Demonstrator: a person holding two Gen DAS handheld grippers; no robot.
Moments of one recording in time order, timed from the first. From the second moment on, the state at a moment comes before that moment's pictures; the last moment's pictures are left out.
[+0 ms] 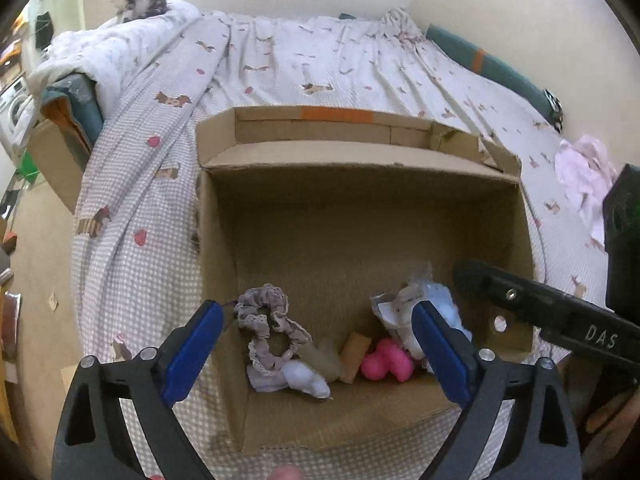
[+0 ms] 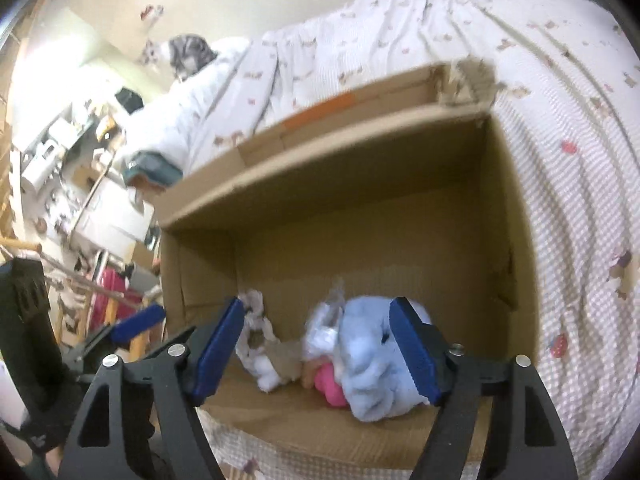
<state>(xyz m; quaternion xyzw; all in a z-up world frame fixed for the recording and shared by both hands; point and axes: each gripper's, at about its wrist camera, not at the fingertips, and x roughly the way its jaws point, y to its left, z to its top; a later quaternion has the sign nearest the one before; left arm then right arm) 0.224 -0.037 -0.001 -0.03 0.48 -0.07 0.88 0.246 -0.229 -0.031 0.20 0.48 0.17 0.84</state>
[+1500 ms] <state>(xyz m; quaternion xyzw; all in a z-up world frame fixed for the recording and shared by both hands) 0.049 0.021 0.033 -0.02 0.40 0.03 0.91 0.066 -0.238 0.019 0.09 0.39 0.09 0.91</state>
